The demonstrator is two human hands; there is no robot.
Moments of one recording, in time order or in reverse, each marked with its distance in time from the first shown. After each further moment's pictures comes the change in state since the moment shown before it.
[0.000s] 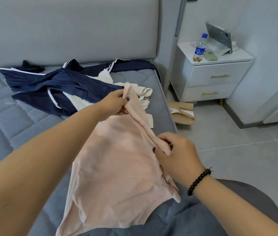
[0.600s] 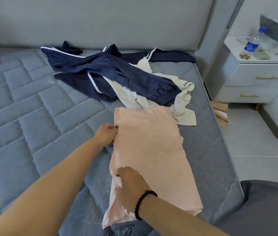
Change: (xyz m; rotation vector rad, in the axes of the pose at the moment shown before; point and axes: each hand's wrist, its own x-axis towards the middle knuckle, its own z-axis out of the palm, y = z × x) left_hand -0.068 -0.197 -0.098 -0.034 0.268 -0.349; right_hand -0.036 -0.060 0.229 -0.204 -0.687 -0.059
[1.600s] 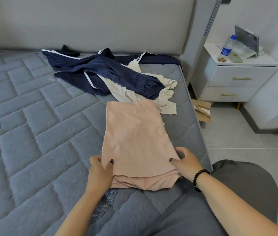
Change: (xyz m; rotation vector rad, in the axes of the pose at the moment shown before) left_hand -0.212 -0.062 0.068 -0.096 0.277 -0.047; right_hand -0.113 0.134 -0.074 0.512 0.383 0.426
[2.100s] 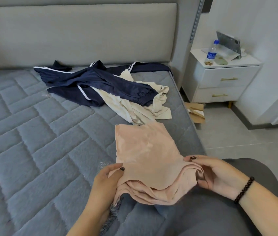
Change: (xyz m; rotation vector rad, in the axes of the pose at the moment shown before) left_hand -0.032 0.033 -0.017 -0.420 -0.308 -0.086; right_hand -0.055 -0.014 -0.062 0.783 -0.362 0.235
